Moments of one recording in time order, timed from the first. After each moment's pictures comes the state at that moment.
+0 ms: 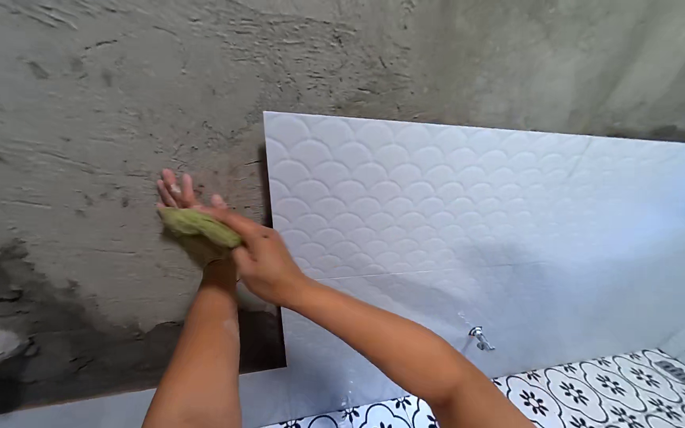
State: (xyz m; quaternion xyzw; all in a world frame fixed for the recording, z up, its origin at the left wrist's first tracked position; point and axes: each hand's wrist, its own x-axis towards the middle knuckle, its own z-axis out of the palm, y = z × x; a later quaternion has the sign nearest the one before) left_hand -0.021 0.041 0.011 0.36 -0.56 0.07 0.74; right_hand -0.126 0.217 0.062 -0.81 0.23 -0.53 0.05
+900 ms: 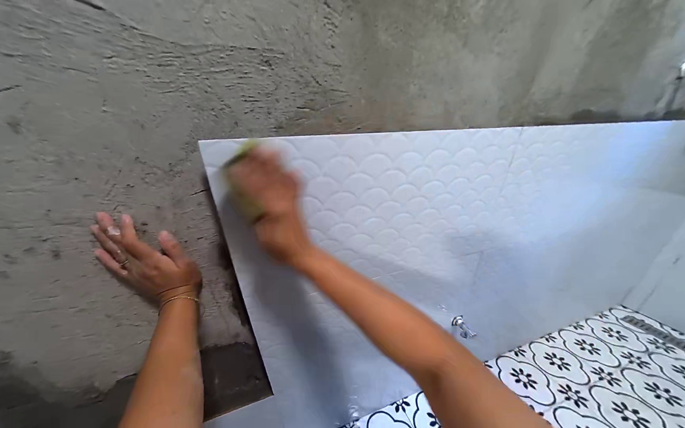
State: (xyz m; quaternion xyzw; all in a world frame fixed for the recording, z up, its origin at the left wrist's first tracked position) left_hand -0.015 0.038 0.011 0.46 -0.54 0.20 0.68; right_hand -0.220 0.161 0.093 -0.69 0.26 -0.60 -0.31
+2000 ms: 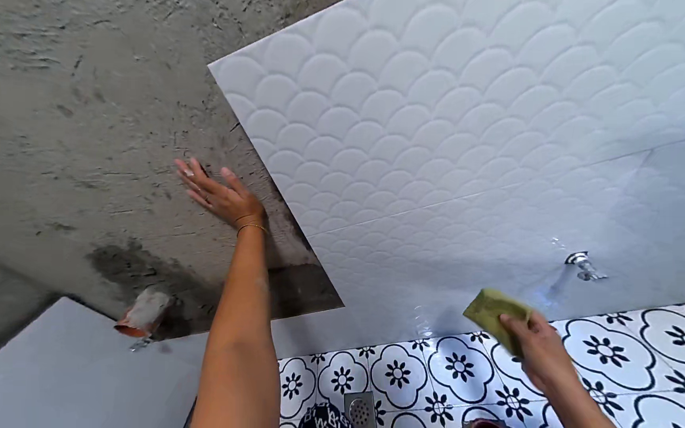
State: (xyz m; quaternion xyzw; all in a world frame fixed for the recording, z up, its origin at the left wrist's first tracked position) left_hand -0.020 0.055 0.023 0.48 -0.51 0.28 0.66; right_hand -0.386 0.416 -0.222 -0.25 0.62 -0.67 0.31
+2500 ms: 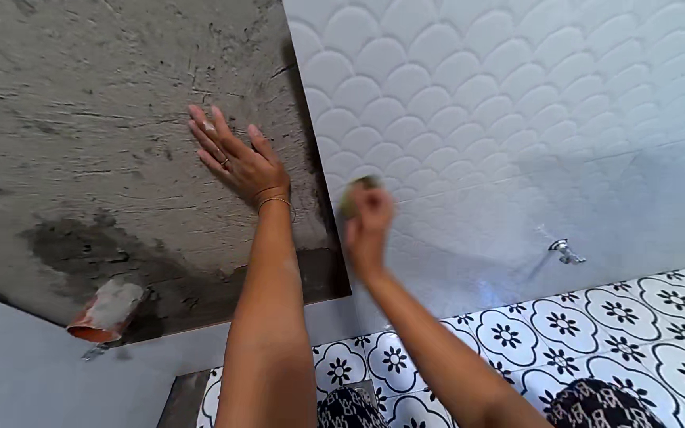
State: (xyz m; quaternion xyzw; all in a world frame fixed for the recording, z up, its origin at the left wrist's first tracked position) left_hand -0.025 0.061 0.025 0.47 -0.51 0.26 0.67; right_hand -0.145 0.208 -0.093 -0.54 0.58 -0.59 -0.16
